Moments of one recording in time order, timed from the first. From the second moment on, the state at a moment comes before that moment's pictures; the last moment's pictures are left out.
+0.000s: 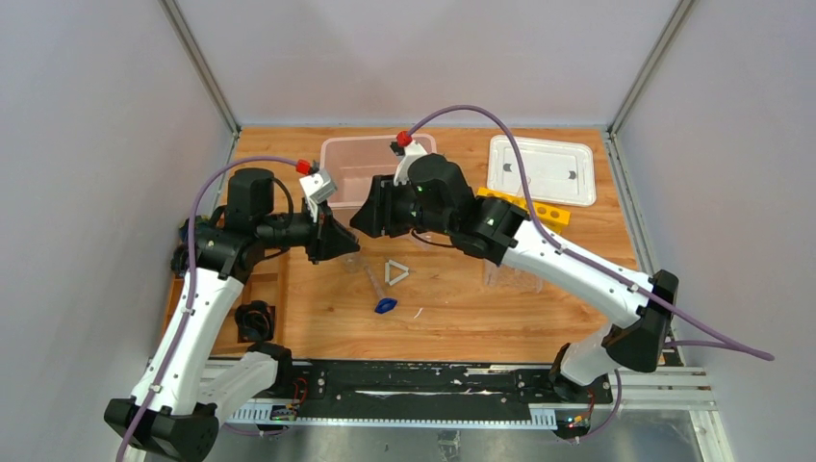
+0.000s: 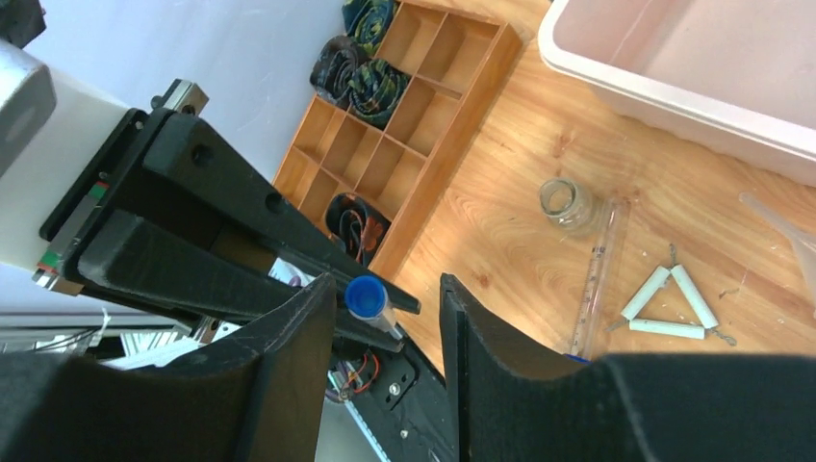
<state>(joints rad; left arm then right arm) -0.24 0.95 1.11 -0.77 0.90 0.17 1.03 1.48 1.55 -0.40 -0.01 0.66</state>
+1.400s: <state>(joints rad) -0.25 1.00 1.11 -0.89 0.59 0.32 0.63 0.87 1.06 -0.83 0.34 0.45</state>
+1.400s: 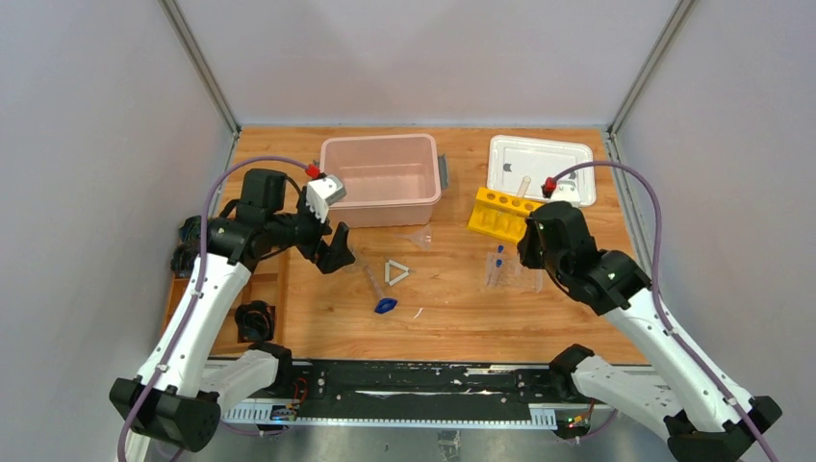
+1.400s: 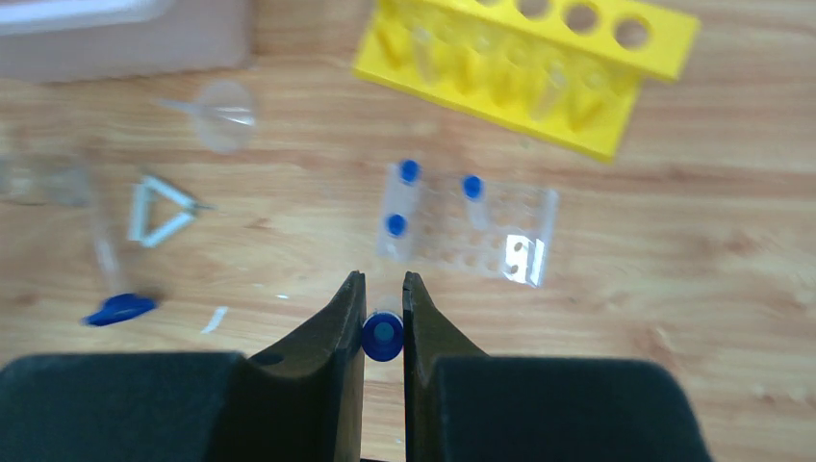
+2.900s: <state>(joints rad) -0.25 1.04 1.13 -0.92 0.53 0.32 0.42 1.06 0.62 -0.46 0.48 0.50</state>
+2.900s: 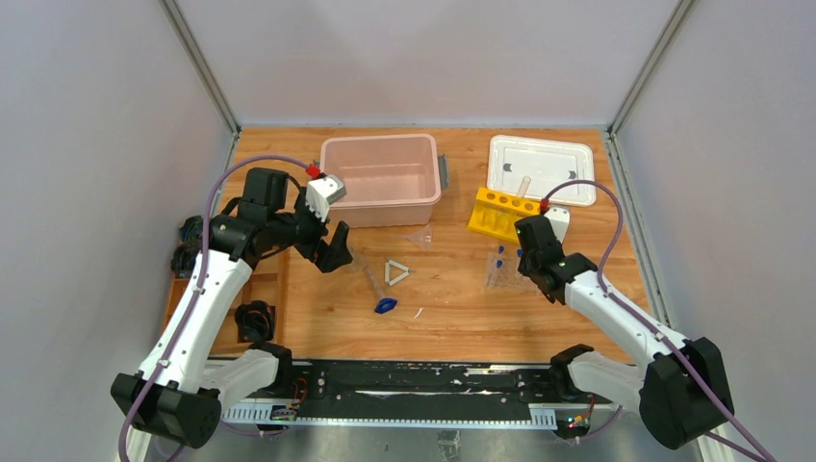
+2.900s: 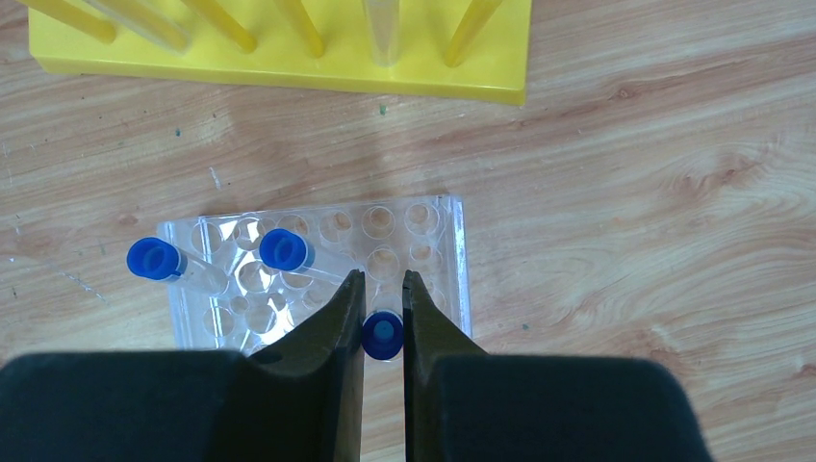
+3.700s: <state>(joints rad) -0.25 1.04 1.16 -0.92 0.53 0.32 0.42 1.00 0.73 -0.52 0.42 0.49</state>
